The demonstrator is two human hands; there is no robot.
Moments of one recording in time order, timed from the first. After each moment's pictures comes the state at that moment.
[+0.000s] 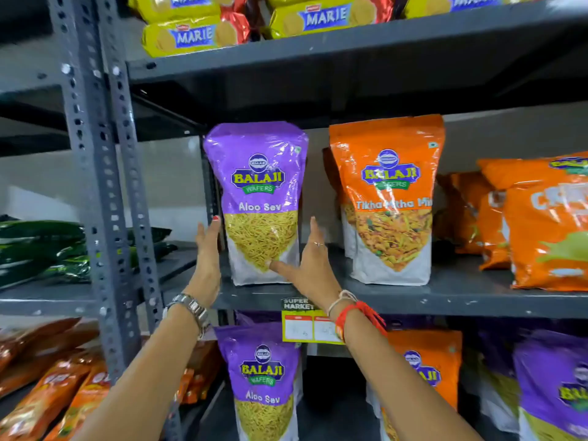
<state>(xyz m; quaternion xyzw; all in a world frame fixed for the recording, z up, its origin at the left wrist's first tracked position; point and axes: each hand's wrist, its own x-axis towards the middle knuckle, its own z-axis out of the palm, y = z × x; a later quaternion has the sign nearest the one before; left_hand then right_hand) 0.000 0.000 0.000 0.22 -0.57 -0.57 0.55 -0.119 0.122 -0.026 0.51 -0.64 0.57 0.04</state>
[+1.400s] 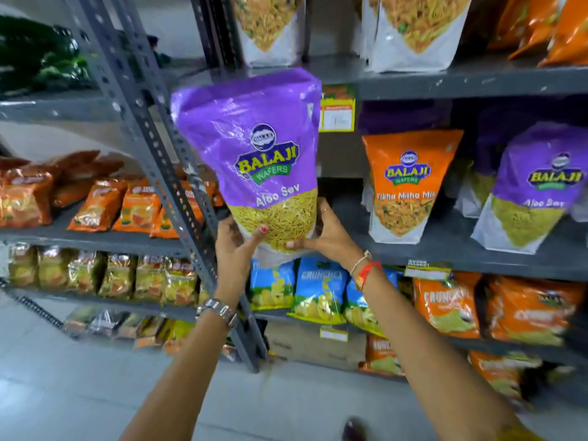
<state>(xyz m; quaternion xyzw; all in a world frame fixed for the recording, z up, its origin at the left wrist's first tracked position) 0.125 0.146 -0.258 0.28 -0.65 -0.52 0.48 -0.039 0.227 -0.261 0.46 -0.62 0.58 -0.27</state>
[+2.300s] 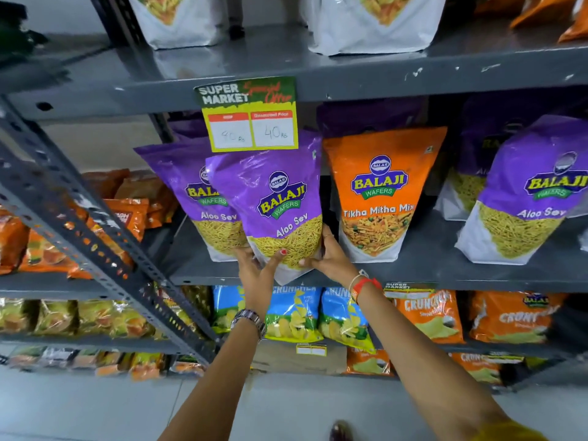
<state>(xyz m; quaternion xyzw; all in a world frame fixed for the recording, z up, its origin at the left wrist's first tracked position) -0.047 0.116 -0.350 0.35 -0.61 -0.58 0.42 -0.185 0.193 -0.366 0.36 -0.65 0.58 -0.32</state>
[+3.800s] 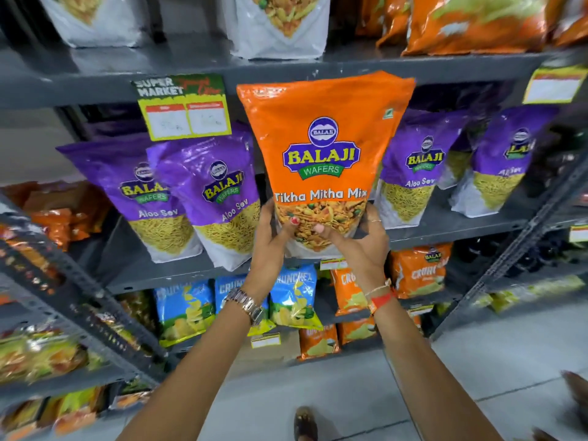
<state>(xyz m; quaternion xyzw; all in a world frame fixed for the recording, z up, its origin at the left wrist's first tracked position) -0.056 0.223 -0.265 0.10 -0.70 -0.64 0.30 -0.135 0.354 -0.280 0.13 -0.74 0.66 0.07</state>
